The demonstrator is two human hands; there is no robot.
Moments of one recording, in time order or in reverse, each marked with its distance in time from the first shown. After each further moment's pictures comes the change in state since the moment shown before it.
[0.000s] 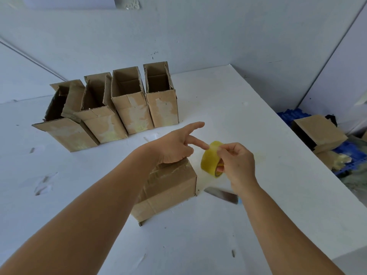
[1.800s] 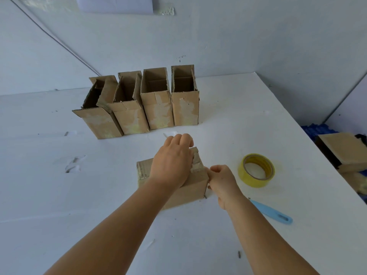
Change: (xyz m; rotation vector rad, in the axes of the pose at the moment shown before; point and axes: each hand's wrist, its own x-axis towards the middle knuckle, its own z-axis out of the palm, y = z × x) left_hand -0.064 -0.014 0.045 0.556 0.818 -0.035; right_hand -0.048 0.008 0.043 -0.123 -0.356 0.226
